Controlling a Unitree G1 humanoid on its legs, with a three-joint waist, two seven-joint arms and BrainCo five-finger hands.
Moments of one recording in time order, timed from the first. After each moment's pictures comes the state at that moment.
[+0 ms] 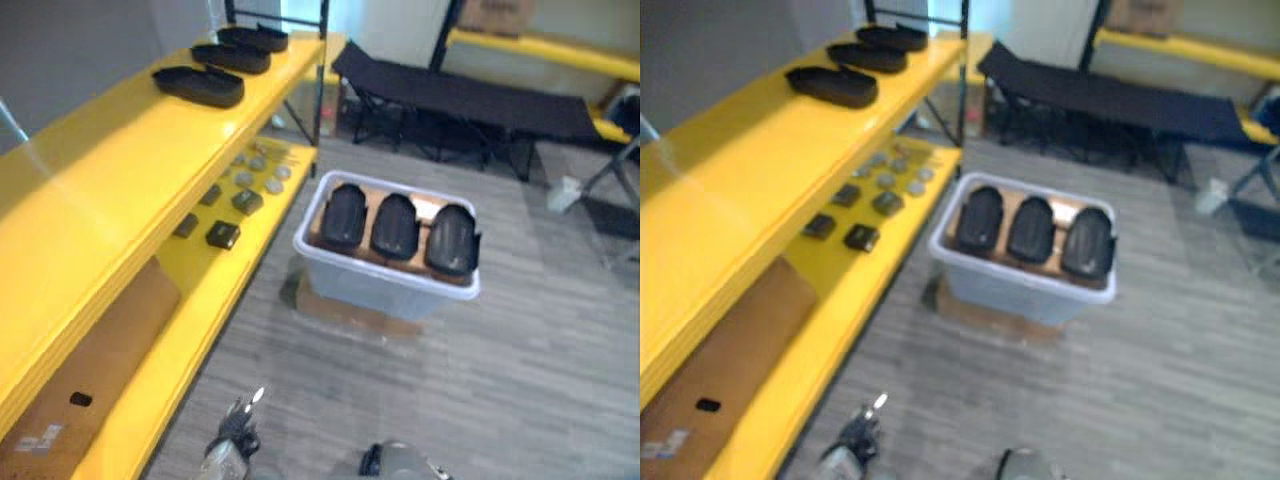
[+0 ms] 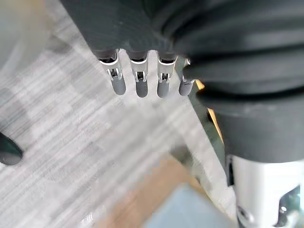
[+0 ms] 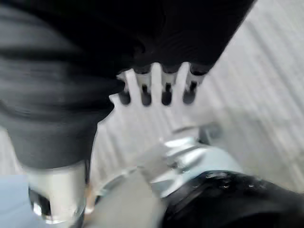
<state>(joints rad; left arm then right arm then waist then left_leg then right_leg) 0.05 0.00 0.28 0.95 -0.42 0.02 0.08 0.15 -0.06 -0.37 1.11 0.24 0.02 0.09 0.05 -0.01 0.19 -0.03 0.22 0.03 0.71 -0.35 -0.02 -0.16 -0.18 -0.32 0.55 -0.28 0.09</state>
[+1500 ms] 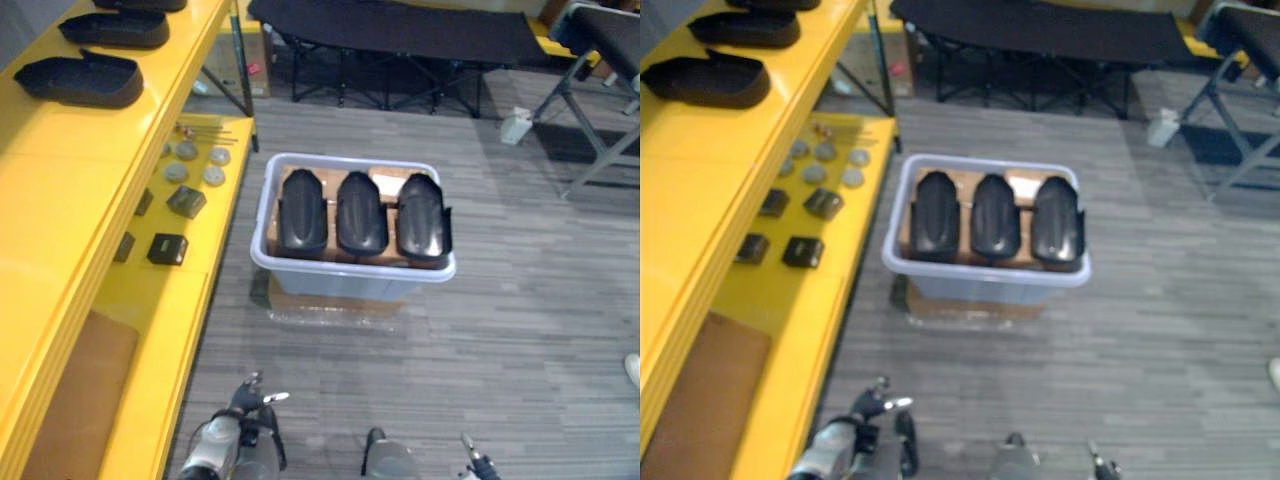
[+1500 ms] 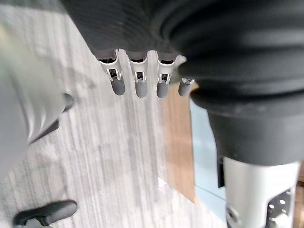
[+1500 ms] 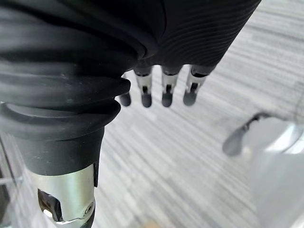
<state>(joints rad) -0.05 0.13 -0.16 0.89 -0.03 -0.04 -0.05 0.15 -0.01 -0.45 1.10 0.57 -0.23 0.05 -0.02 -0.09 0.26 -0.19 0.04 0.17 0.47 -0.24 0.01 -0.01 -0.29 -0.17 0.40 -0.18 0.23</state>
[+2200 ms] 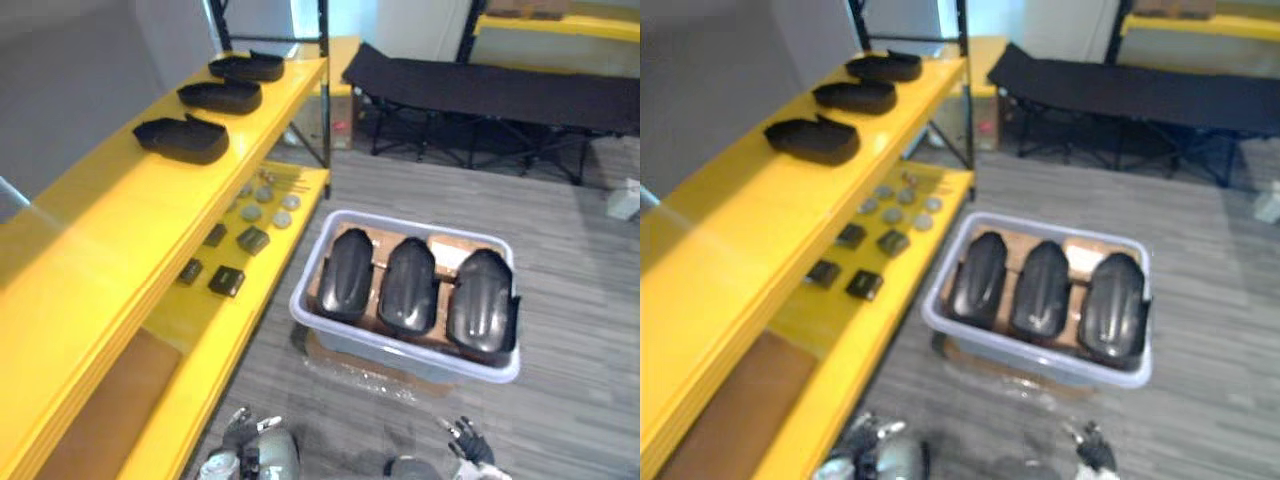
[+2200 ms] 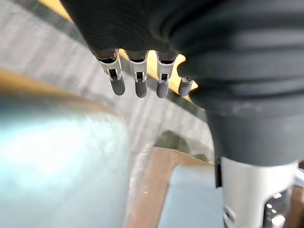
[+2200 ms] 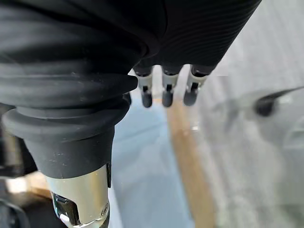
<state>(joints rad) 0.03 0.07 -0.02 0.96 -0.11 -0.06 0.07 0.05 -0.15 -0.24 1.11 0.39 -0.27 0.13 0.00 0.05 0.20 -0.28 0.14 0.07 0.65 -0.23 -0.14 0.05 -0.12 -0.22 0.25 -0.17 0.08</state>
